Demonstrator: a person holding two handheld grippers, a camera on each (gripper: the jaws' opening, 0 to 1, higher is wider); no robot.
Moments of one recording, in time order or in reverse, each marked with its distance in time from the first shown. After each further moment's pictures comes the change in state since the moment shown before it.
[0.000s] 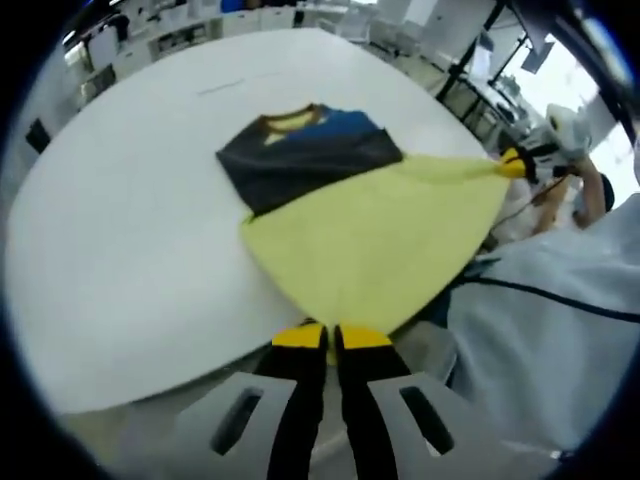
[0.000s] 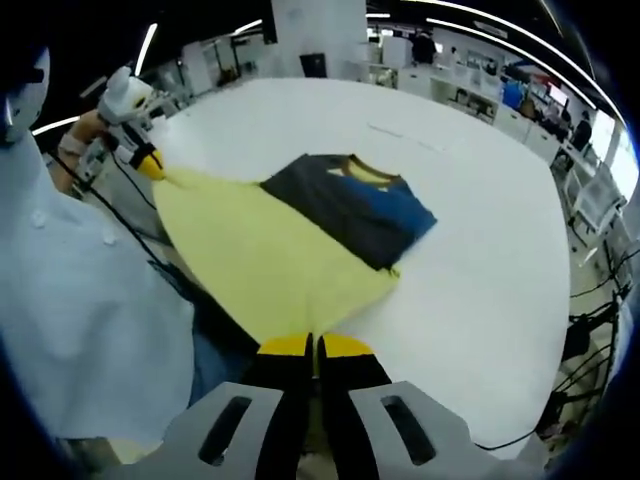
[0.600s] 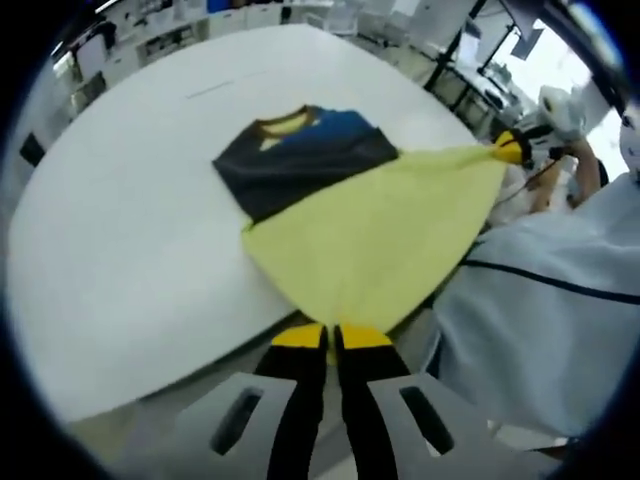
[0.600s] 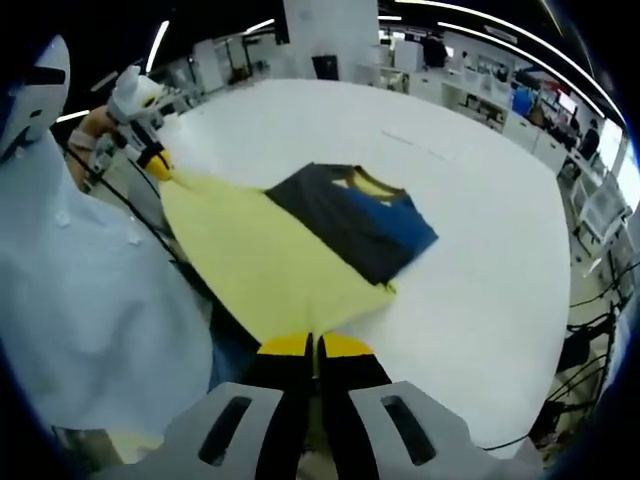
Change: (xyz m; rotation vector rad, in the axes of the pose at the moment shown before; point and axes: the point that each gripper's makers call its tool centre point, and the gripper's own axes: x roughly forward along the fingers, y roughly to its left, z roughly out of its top) left arm -0.020 -0.013 -0.006 0.062 0.021 -0.005; right arm -0.019 0.008 0.006 -0.037 -0.008 0.027
